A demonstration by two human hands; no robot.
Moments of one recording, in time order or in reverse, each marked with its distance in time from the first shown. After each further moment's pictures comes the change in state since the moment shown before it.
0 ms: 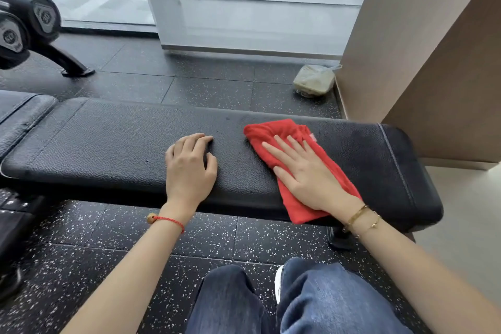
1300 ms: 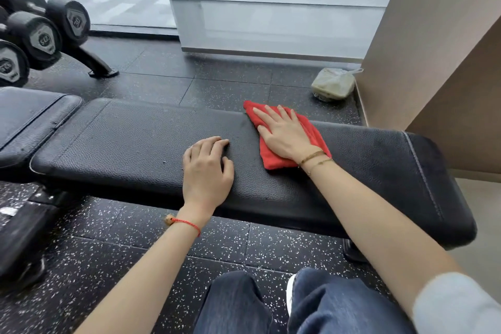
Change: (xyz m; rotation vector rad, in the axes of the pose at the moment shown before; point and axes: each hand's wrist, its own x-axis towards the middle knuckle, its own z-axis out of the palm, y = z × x) left_hand 0.000 0.005 -0.002 0.039 -0.020 -0.028; right_hand 0.132 -0.016 0.012 0.004 -0.087 0.135
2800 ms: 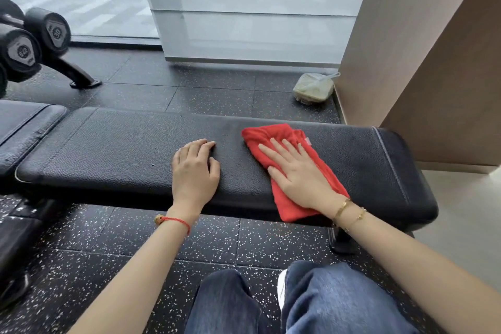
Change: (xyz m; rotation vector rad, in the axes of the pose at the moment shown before) left_hand -0.002 0.001 0.001 -0.040 0.003 0.014; right_hand -0.125 0.023 0.000 -0.012 0.082 -0.078
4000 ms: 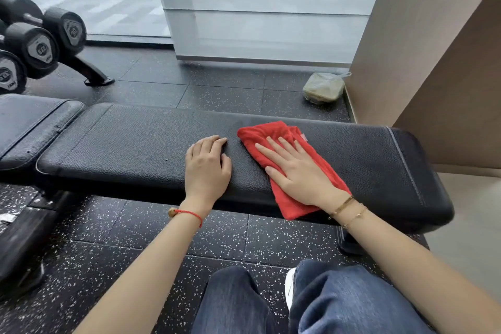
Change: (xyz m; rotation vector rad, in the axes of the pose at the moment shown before) left_hand 0.000 -0.002 -0.002 -0.002 -0.010 0.005; right_hand 0.011 -0.018 0.006 -0.047 0.028 -0.118
